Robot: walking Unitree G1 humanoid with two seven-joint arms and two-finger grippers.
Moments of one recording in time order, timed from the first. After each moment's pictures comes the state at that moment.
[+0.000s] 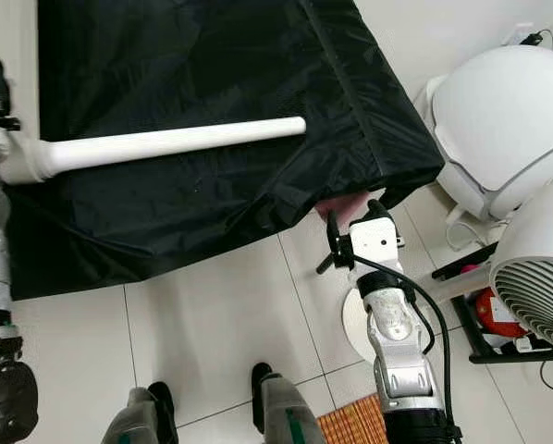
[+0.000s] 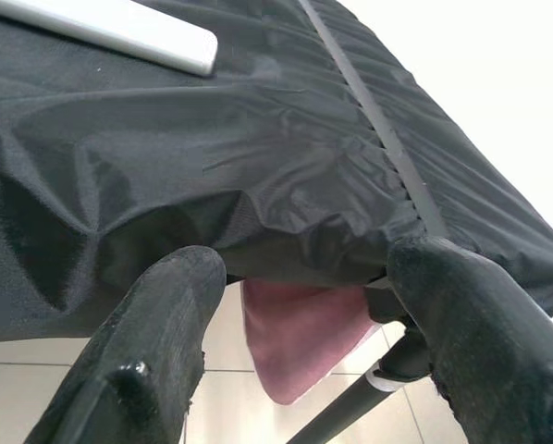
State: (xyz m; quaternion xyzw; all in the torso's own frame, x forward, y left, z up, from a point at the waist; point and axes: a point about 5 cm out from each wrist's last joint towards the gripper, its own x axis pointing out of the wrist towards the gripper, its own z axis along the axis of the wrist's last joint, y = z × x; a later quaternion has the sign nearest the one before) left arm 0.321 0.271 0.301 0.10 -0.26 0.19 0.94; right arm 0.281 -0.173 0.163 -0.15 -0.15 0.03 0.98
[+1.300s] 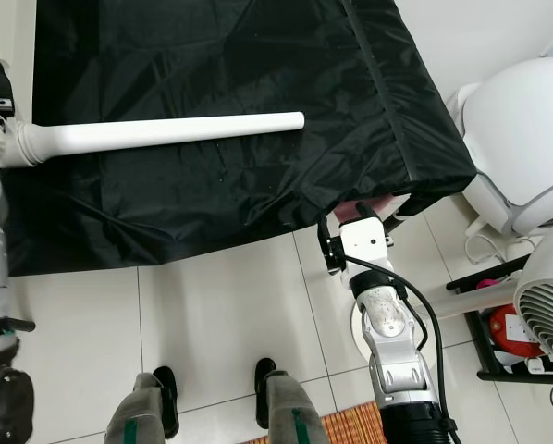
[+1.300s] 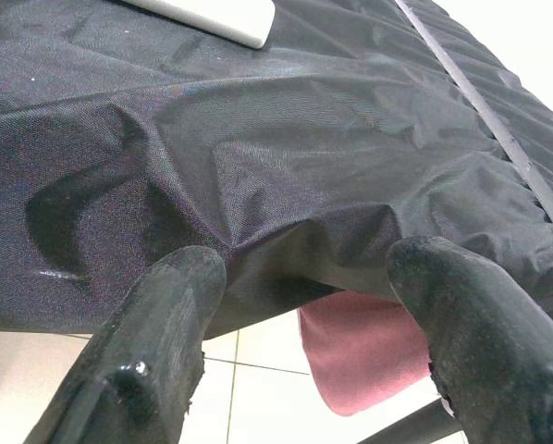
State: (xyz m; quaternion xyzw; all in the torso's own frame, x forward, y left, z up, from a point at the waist) left arm 0.306 0.232 0.297 0.18 -0.19 0.21 0.94; right arm 0.285 -0.167 0.156 -0.15 -0.14 0.05 0.98
